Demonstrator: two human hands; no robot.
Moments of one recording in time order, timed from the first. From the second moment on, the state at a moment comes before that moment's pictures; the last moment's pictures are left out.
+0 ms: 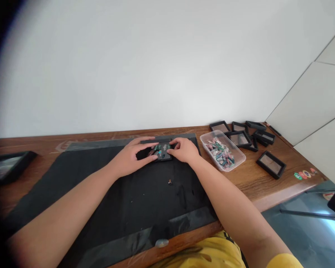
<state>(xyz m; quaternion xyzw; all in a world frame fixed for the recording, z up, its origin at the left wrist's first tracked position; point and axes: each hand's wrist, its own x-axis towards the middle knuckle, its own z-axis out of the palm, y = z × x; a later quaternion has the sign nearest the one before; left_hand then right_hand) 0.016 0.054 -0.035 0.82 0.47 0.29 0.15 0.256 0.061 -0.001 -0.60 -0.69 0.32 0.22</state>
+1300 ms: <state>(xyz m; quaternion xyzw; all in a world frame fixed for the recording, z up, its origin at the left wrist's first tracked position) -0.014 0.071 -0.044 0.77 0.46 0.32 0.32 0.244 0.033 0.011 -0.56 -0.77 0.27 0.18</state>
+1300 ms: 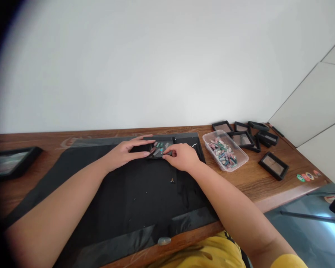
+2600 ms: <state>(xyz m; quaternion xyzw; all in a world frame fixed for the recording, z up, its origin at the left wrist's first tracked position) -0.007 0.068 -0.036 0.75 0.48 0.32 0.32 0.234 -0.010 0.047 -0.14 -0.82 0.53 -0.17</state>
